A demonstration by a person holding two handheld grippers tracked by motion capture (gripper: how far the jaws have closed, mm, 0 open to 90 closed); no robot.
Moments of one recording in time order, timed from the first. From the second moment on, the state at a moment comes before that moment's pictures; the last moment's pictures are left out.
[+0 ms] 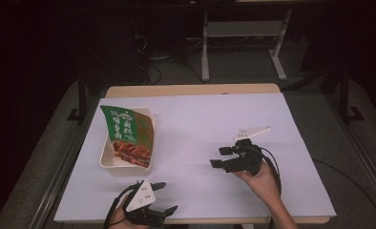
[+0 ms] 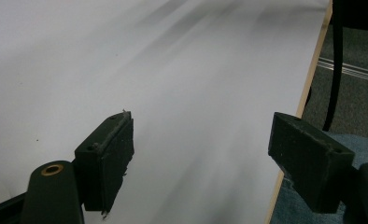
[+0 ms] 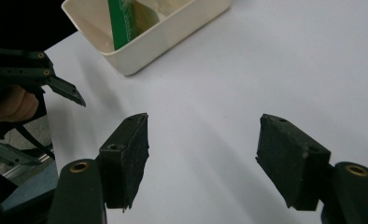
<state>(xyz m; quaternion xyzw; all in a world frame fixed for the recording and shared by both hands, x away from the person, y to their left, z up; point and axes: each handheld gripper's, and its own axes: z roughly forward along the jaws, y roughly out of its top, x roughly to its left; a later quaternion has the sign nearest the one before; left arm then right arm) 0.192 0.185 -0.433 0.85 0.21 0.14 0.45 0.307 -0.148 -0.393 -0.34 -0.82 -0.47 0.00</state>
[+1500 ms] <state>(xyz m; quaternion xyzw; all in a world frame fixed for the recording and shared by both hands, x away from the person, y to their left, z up) 0.195 0.188 -0.433 0.86 0.22 0.13 0.45 0.262 -0.206 -0.434 -0.38 -0.81 -0.45 0.00</state>
